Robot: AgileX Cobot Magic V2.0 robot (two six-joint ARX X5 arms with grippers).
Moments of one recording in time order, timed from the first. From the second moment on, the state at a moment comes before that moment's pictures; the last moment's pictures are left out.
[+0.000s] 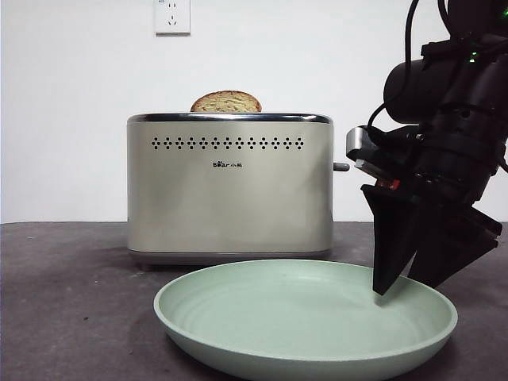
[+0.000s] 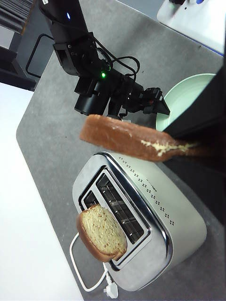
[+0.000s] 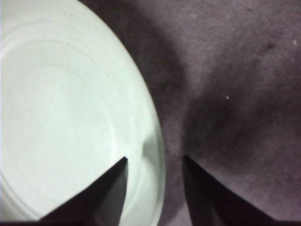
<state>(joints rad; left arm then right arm) -0.42 0.96 1.52 -0.99 0.42 0.13 0.39 1.64 0.95 -0.64 -0.42 0.05</state>
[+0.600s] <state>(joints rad) -0.42 0.97 1.52 -0.99 0.59 0.09 0.39 1.65 0.95 -0.63 -0.44 0.06</state>
